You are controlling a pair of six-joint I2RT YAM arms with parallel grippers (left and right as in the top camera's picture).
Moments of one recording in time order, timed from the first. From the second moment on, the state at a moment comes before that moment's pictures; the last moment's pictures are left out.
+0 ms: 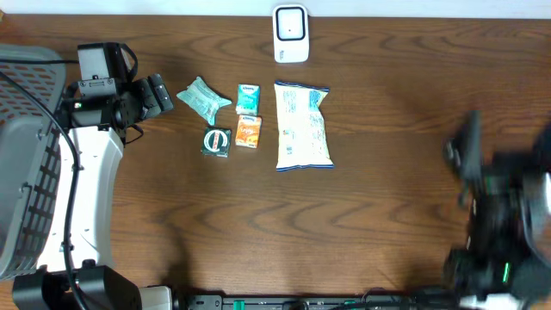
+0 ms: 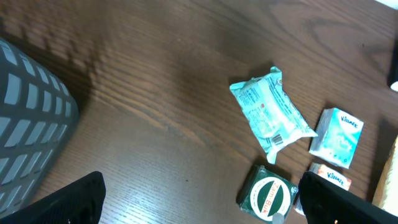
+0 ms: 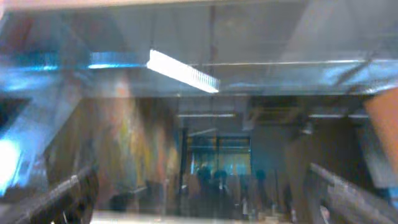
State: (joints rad) left arm 0.11 1.52 1.35 -0.78 -0.04 -0.28; right arm 0.06 0.74 0.65 0.81 -0.07 0.00
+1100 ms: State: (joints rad) left arm 0.11 1.52 1.35 -0.79 -0.04 -0.28; right arm 0.28 1.84 1.74 -0.35 -0.39 0.23
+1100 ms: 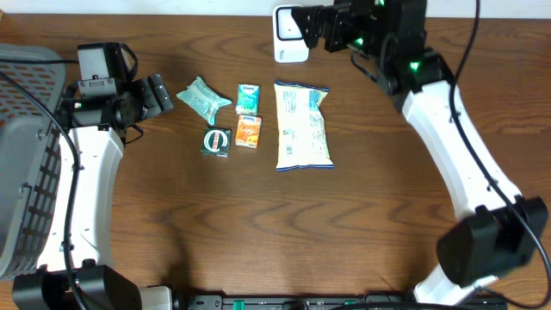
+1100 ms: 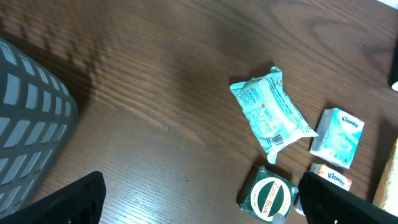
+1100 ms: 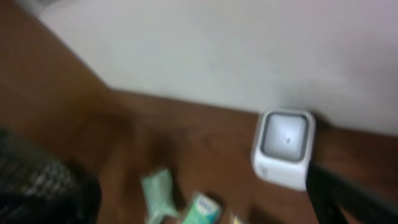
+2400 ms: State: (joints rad) left arm 0.11 1.52 1.35 -0.79 -0.04 -0.28; right arm 0.21 2.09 1.45 -0.52 -0.58 0.21
